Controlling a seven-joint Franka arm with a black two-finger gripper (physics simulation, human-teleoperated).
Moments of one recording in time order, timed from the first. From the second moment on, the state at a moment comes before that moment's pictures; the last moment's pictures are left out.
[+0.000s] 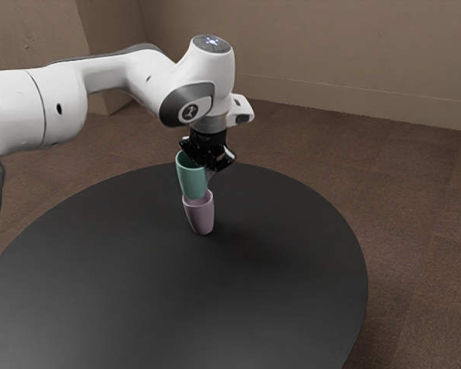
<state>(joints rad) -0.02 0.41 -0.22 -1.49 0.38 1.92 -0.41</state>
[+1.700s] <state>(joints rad) -0.01 0.57 -0.17 -1.41 0.37 2.02 -0.21</state>
